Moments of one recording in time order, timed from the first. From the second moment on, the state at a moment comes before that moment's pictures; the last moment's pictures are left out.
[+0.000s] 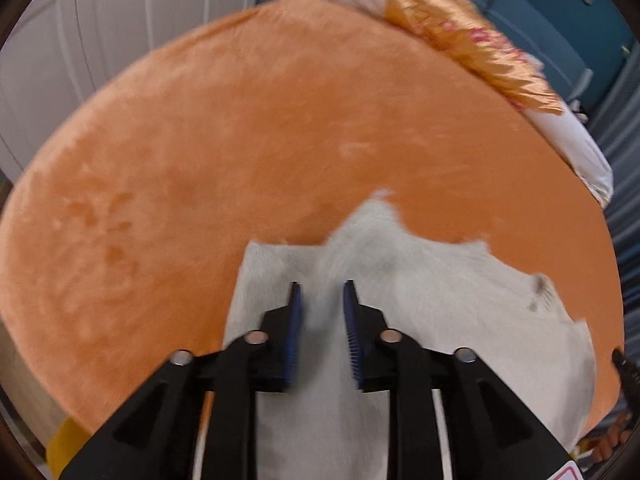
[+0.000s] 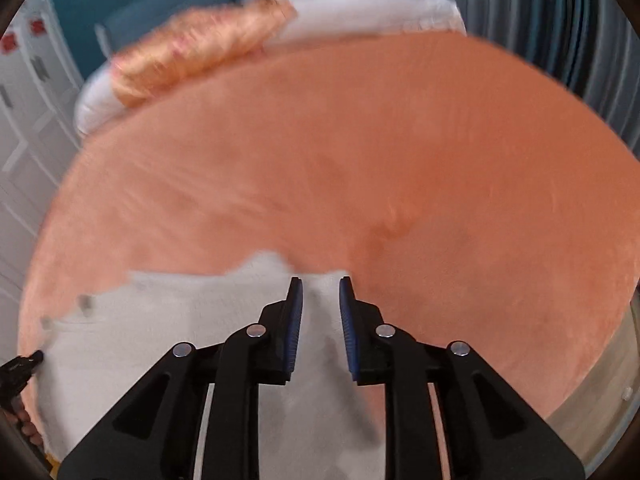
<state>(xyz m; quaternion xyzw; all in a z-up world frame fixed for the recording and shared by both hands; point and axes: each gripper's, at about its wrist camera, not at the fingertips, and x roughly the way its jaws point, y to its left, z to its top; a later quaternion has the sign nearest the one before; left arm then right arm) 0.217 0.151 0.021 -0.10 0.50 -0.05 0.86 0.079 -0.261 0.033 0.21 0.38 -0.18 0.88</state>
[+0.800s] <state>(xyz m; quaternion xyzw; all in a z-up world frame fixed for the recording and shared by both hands) 0.115 0.222 -0.028 -0.22 0.55 0.01 0.80 0.096 -0.082 -0.037 0.16 0.55 0.04 0.82</state>
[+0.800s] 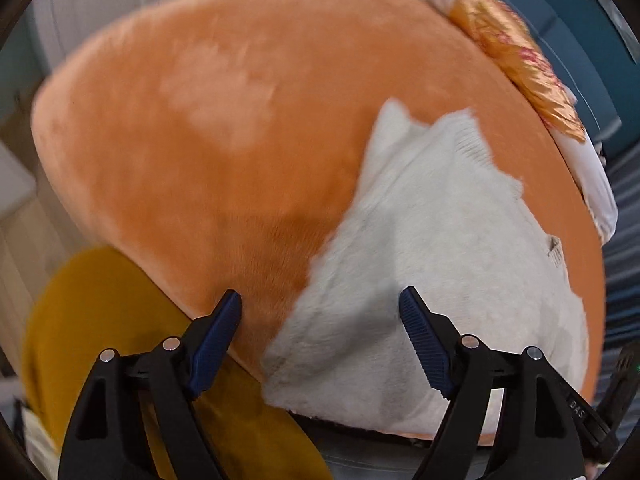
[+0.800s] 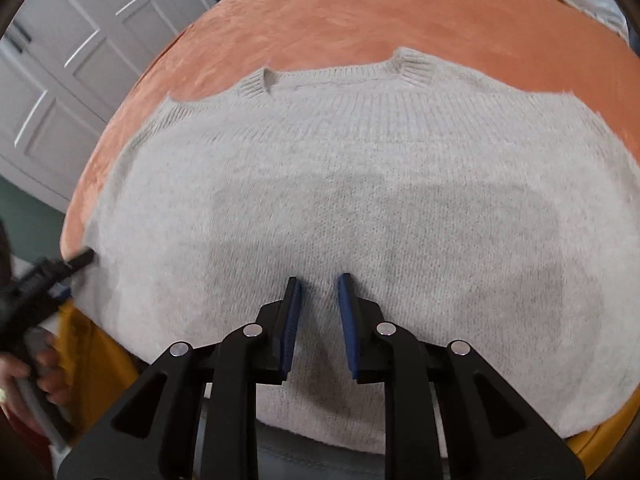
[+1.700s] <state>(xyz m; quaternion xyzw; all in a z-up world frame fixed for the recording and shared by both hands) 0.071 -0.062 0.138 -0.03 0.41 -0.37 0.83 -0.048 -0.187 -0.012 0.29 0.48 -0.03 0.83</state>
